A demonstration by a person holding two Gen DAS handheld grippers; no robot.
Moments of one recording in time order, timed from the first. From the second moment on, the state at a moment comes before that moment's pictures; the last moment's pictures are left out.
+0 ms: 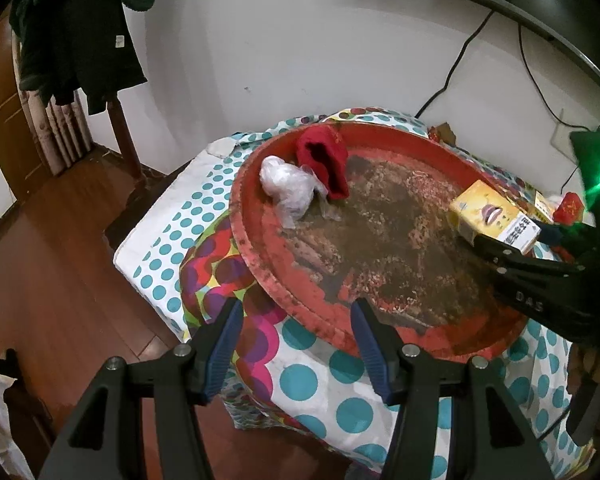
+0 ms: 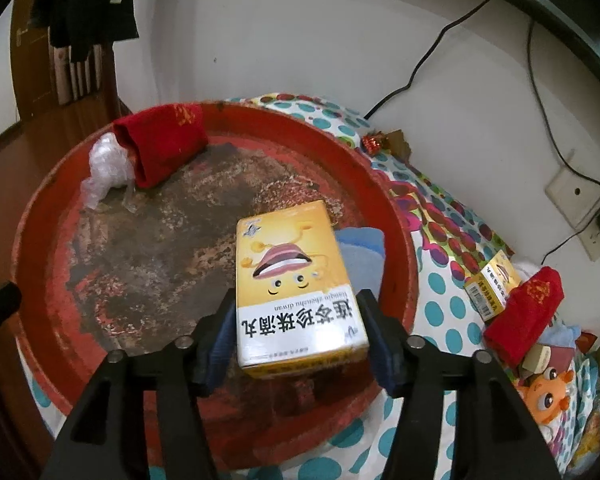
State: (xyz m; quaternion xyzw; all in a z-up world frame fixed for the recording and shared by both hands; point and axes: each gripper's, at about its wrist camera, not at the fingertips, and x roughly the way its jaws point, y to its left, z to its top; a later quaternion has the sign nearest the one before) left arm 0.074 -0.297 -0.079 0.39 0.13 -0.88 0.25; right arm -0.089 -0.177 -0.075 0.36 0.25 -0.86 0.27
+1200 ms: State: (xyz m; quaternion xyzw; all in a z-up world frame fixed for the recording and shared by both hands) left arm 0.063 -0.217 -0.062 0.38 0.01 -0.90 0.21; right arm -0.162 0.165 -0.100 0.43 -0.03 -0.90 0.06
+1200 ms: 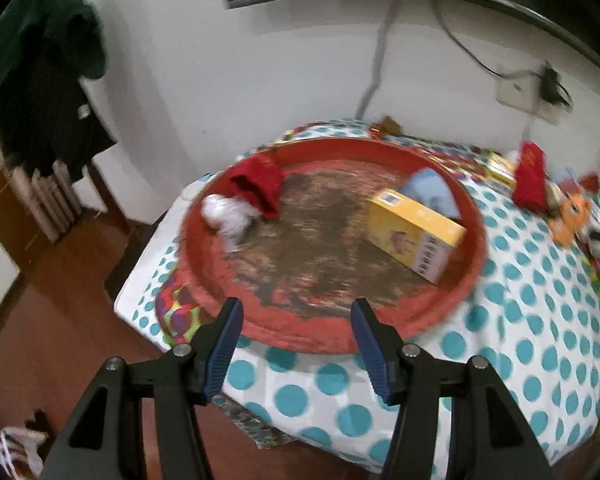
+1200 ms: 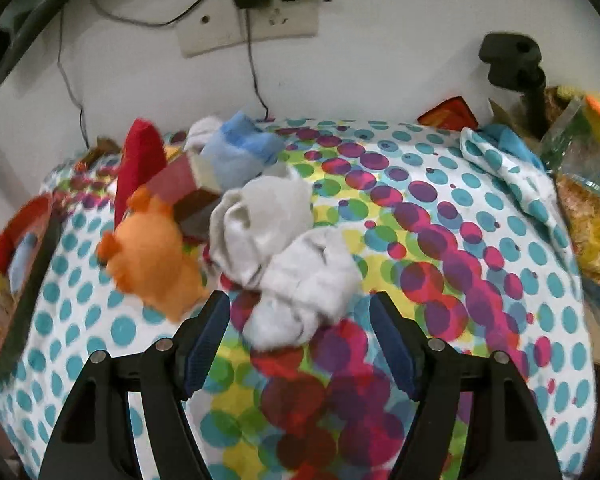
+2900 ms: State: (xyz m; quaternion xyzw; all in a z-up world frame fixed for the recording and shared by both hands) left arm -0.183 0.042 -0.108 0.44 0.01 -0.90 -0.07; right arm -0.154 0.223 -0.115 0.43 0.01 -0.90 0.03
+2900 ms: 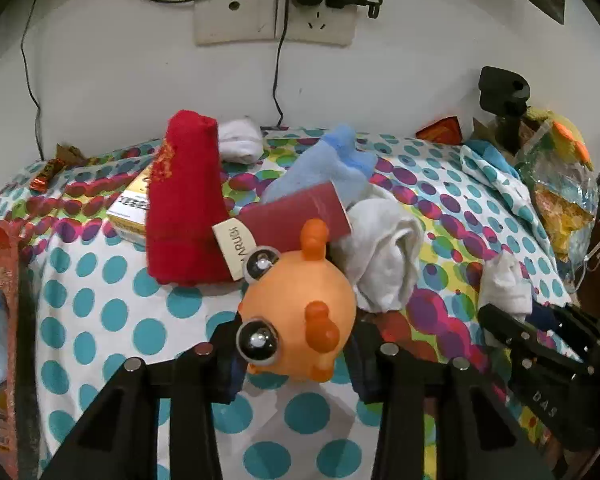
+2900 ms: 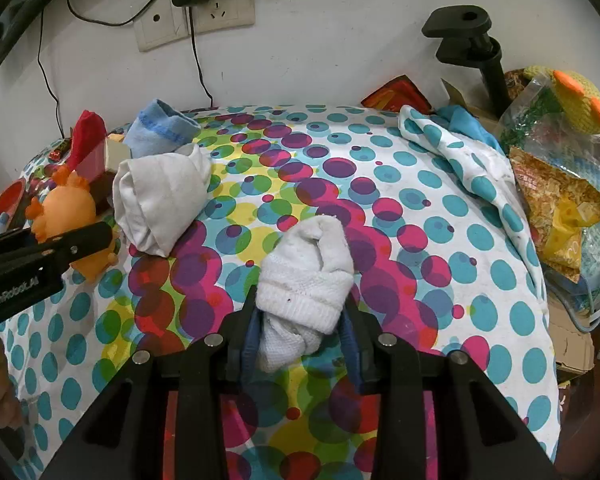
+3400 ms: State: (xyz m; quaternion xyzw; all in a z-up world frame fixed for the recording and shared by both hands) left arm -0.122 0.030 -0.090 0.43 -0.02 -0.90 -0.09; right arm -0.155 0.223 -0.115 0.43 0.01 -0.90 0.03
